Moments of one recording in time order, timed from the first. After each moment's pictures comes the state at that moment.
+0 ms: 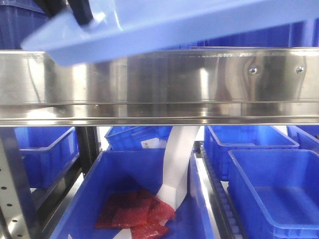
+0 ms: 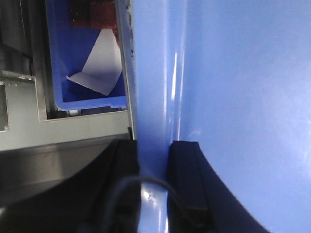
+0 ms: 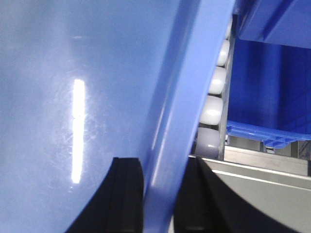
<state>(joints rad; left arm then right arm) -0.54 1.67 -1.65 -0.04 1.21 -0.36 0.29 1.24 -1.37 -0.02 1.12 0.19</state>
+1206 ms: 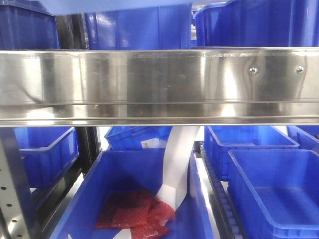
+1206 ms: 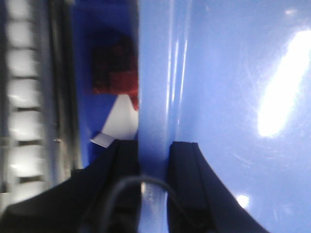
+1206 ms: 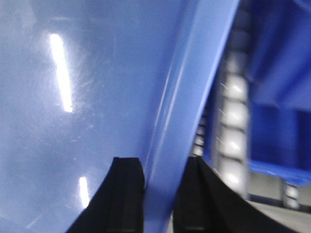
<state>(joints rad) -0.41 1.74 -1.98 0.01 1.27 -0.26 0.28 1.44 -1.64 0.07 1.10 0.17</state>
